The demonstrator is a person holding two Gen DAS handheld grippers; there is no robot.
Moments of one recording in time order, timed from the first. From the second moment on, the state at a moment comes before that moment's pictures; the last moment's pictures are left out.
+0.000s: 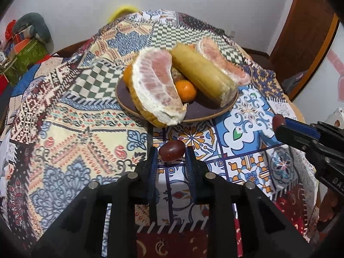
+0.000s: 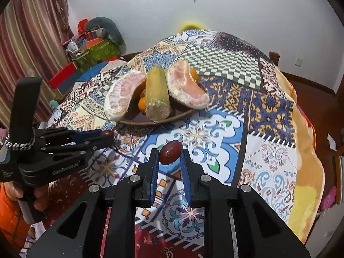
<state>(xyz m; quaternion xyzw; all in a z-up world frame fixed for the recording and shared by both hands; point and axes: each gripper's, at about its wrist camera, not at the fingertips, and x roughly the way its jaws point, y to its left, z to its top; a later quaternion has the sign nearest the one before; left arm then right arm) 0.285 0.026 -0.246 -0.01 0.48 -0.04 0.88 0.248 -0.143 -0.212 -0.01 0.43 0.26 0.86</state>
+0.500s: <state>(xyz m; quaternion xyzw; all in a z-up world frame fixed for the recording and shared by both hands) 0.297 0.022 -0.201 -0.02 0.43 -0.05 0.90 0.277 -0.130 -0.197 -0.01 0.40 0.26 0.88</state>
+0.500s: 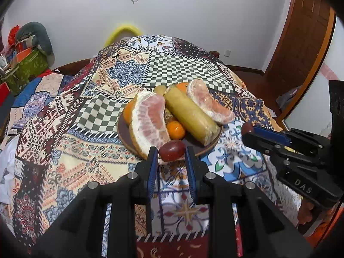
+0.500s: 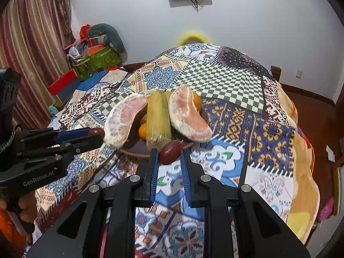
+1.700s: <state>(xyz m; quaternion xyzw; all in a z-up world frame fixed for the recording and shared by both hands) 0.336 0.004 -0.230 -0.01 0.44 -0.07 0.89 0.318 -0.124 -0.229 -0.03 0.42 0.27 0.86</state>
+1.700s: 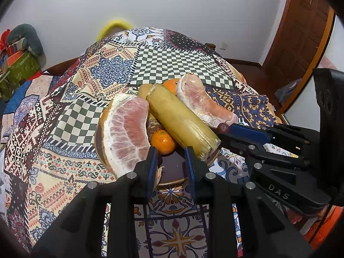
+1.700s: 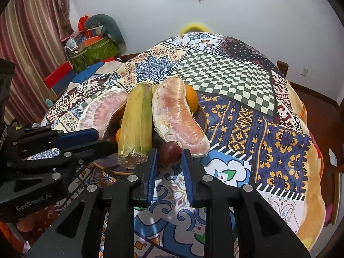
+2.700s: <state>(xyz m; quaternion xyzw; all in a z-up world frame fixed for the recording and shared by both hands) 0.156 0.022 -0.033 -0.02 0.20 -0.02 0.98 0.164 -0.163 -0.034 0.00 0.19 0.26 0.95</state>
